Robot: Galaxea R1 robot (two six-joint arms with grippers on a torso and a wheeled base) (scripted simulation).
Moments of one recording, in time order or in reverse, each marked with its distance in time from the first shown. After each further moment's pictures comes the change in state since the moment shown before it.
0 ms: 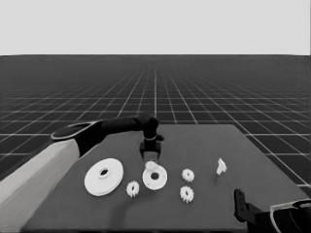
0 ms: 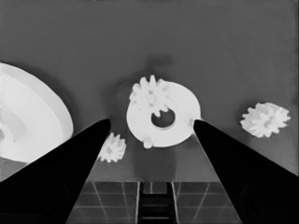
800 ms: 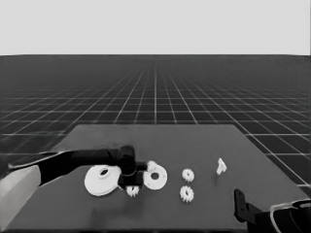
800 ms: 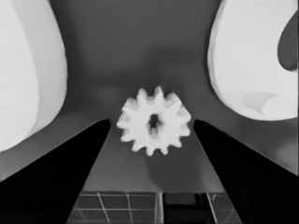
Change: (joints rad) left arm 0.247 -0.357 0.607 0.257 0.013 -0.256; right arm 0.000 0.000 0.000 0.000 0.000 0.000
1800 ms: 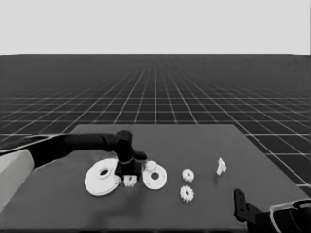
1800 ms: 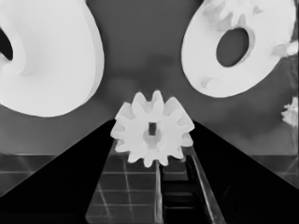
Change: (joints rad) left arm -0.175 -0.023 0.107 -0.170 0.040 -0.074; right arm 0.000 0.000 0.000 0.000 0.000 0.000
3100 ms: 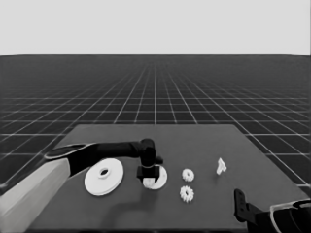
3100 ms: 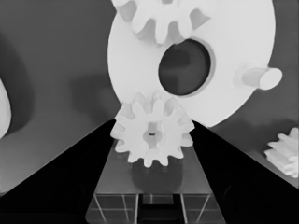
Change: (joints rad) left arm 0.127 0.264 -0.345 0.122 -0.035 0.073; right arm 0.000 0.000 0.000 0.000 0.000 0.000
